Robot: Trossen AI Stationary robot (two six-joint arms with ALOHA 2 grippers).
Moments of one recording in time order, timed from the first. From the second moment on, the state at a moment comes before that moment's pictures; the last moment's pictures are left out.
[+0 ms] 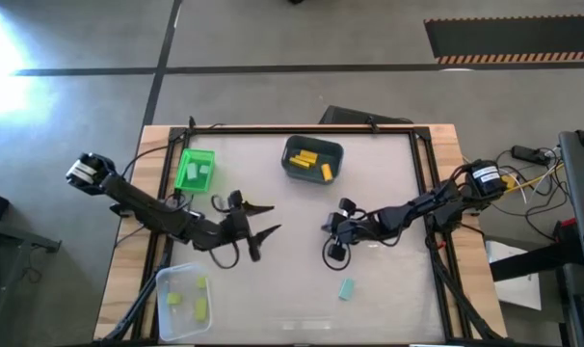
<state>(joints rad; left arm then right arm) -0.45 1.28 0.68 0.50 -0.80 -0.06 0.23 1.65 0.66 0.19 0.37 0.34</state>
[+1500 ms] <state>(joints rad) -0.01 1.51 0.78 -0.90 -0.53 -1.54 0.24 1.65 0.70 0.21 0.36 0.14</state>
